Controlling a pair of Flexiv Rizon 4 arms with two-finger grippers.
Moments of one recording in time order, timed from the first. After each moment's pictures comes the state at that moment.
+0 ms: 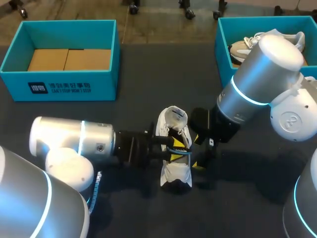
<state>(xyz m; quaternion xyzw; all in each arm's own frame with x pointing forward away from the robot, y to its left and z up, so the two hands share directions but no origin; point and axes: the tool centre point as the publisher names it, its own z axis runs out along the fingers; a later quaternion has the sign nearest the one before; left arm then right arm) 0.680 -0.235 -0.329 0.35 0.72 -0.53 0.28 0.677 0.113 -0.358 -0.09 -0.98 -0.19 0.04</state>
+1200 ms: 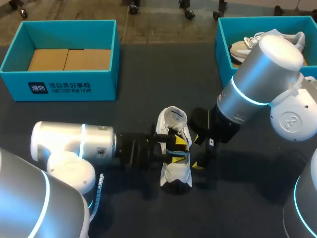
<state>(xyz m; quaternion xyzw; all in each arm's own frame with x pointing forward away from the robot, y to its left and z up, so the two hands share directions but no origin) 0.678 -0.239 -0.325 0.36 0.70 -0.53 0.32 0.677 0.113 -0.358 -0.09 -0.98 -0.19 0.04</state>
